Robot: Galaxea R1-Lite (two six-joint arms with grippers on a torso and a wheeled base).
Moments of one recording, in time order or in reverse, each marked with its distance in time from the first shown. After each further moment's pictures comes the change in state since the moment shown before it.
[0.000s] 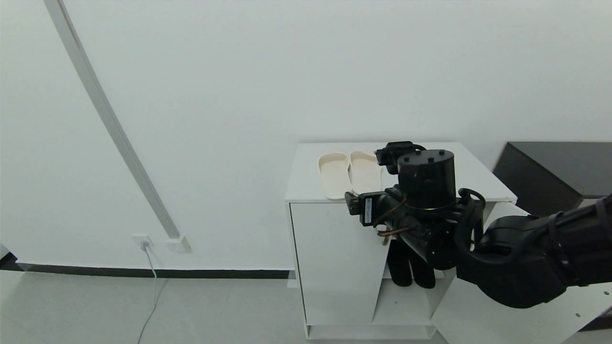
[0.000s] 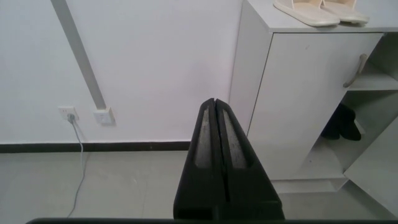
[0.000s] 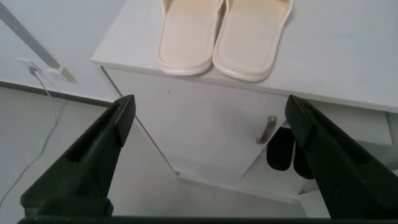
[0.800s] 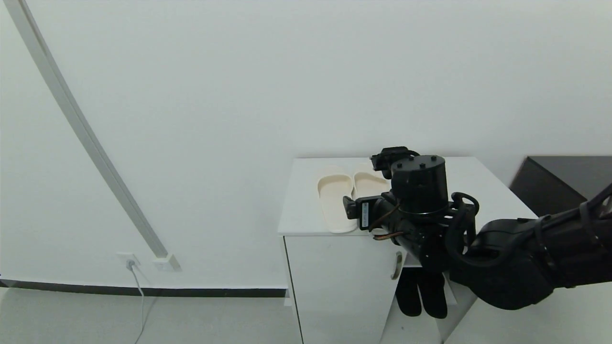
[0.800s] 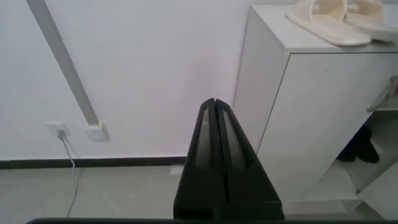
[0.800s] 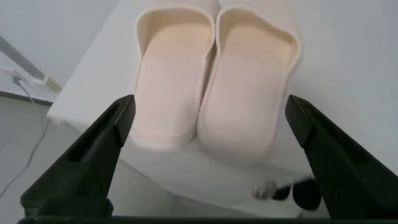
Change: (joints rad) left arm 0.000 0.000 0.000 -0.001 -0.003 -0.001; right arm 0.000 0.030 -0.010 -0.006 0.000 0.000
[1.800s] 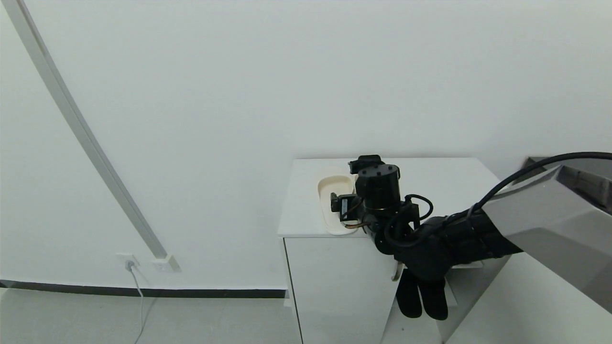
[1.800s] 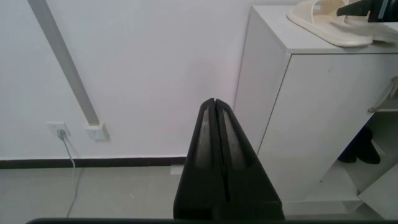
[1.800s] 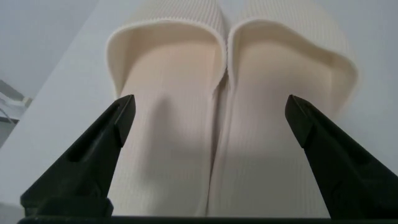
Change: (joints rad) left arm 0.000 0.000 0.000 0.000 0.004 0.000; right arm -0.064 0.277 -0.247 -0.066 0.000 -0.006
